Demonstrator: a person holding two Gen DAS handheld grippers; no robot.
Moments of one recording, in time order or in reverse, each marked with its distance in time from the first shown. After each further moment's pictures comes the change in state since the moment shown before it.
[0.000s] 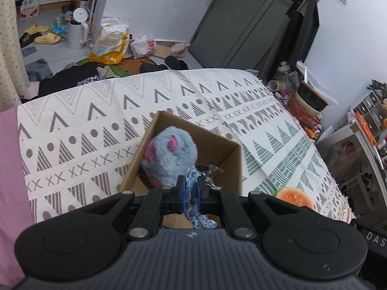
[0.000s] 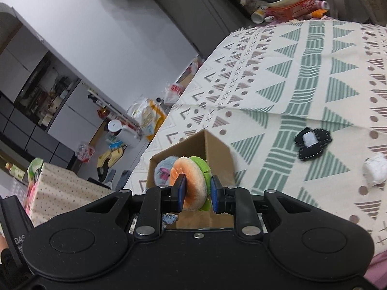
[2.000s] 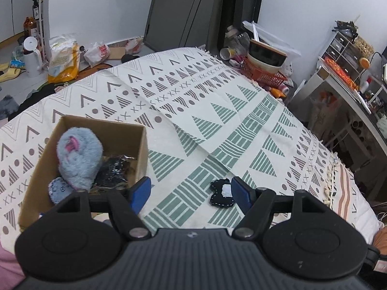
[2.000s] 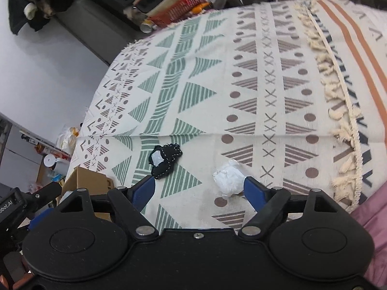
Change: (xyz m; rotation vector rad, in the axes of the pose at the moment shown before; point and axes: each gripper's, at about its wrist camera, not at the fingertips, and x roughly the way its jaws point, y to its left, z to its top) left arm 0.030 -0.149 -0.033 0.262 0.063 -0.038; right arm -0.048 -0.173 0.022 0.264 -0.007 -0.298
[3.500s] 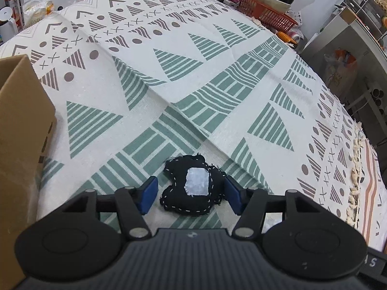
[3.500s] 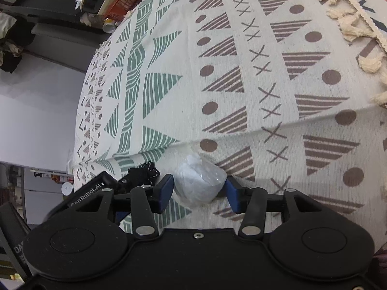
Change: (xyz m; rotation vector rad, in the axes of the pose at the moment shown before) left arm 0.171 -0.057 -0.032 -0.004 0.197 0.000; right arm 0.092 -0.052 0.024 0.267 0.101 0.096
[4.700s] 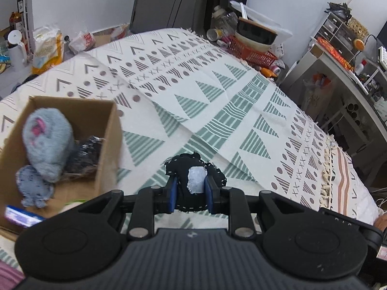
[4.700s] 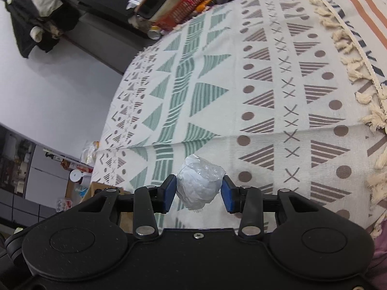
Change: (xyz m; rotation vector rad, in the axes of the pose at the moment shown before) left arm -0.137 0.045 -0.015 0.040 -0.145 -0.041; right arm -0.064 0.033 -0.037 -0.201 -0.101 0.073
